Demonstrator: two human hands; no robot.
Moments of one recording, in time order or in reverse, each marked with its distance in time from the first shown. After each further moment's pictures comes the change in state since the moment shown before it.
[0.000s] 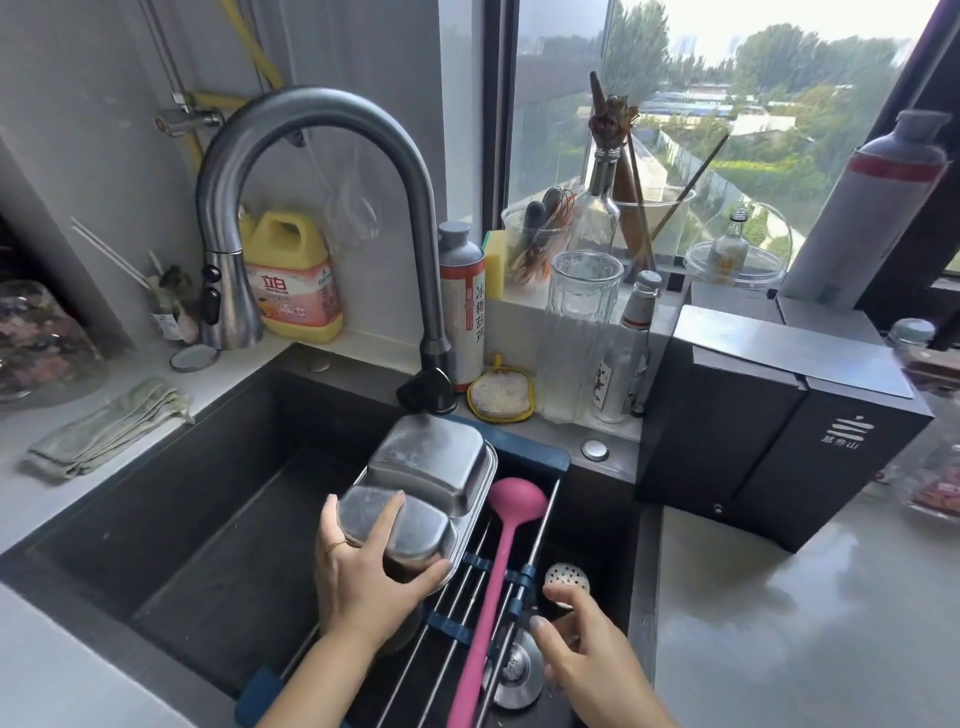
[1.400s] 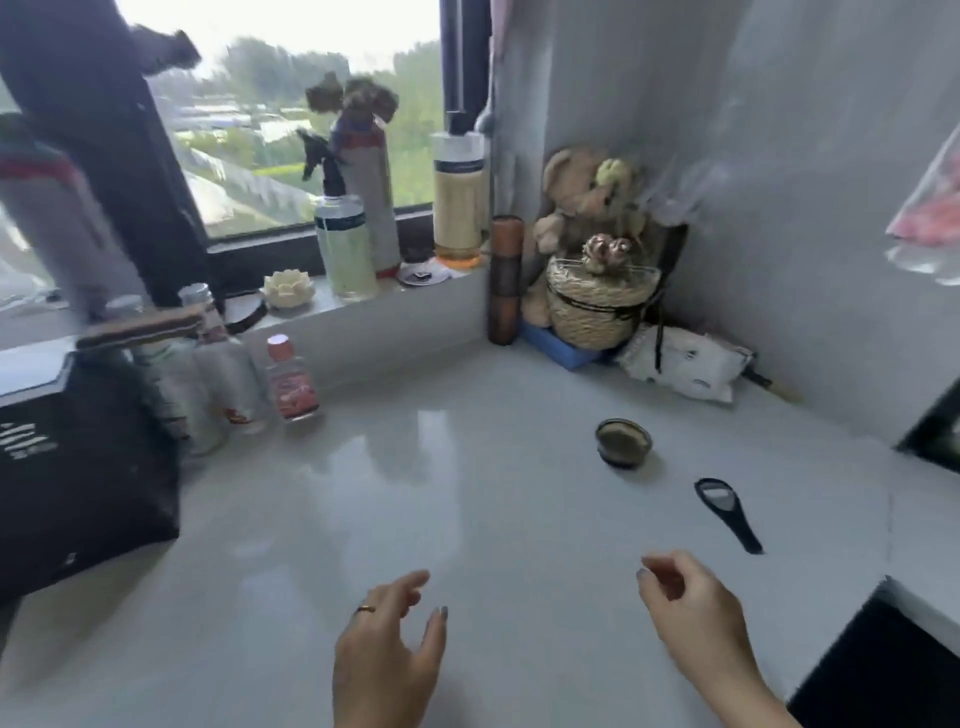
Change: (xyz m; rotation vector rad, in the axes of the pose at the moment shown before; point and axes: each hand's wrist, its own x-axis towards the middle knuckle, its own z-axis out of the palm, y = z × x) left_hand -0.320 0.342 0.170 -0.362 -0.619 0.662; right_hand -0.327 0.291 -0.302 0.067 1.203 0.584
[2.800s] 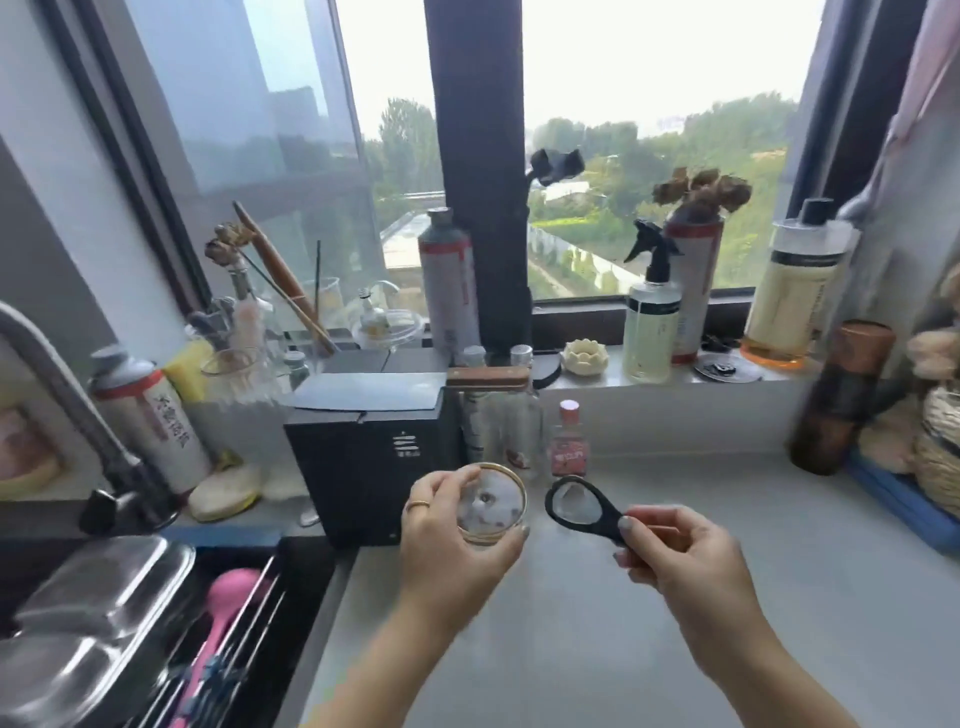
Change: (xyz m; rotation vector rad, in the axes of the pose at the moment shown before) left_hand 0.094 -0.008 -0.163 0.037 0.419 -0.081; right_hand -0.005 -0.242 0.114 0.710 -0.674 -0.200
